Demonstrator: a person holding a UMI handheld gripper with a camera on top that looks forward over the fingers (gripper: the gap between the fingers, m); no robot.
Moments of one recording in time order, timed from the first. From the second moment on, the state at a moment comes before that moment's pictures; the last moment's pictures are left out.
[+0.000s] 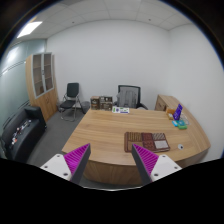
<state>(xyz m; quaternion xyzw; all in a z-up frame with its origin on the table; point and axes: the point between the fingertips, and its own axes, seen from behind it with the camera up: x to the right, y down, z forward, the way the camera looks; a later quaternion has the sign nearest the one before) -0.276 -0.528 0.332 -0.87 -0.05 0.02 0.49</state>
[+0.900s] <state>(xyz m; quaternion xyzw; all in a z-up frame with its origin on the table) -0.198 -0.280 0.075 -0.89 -0.04 -0.02 0.45</state>
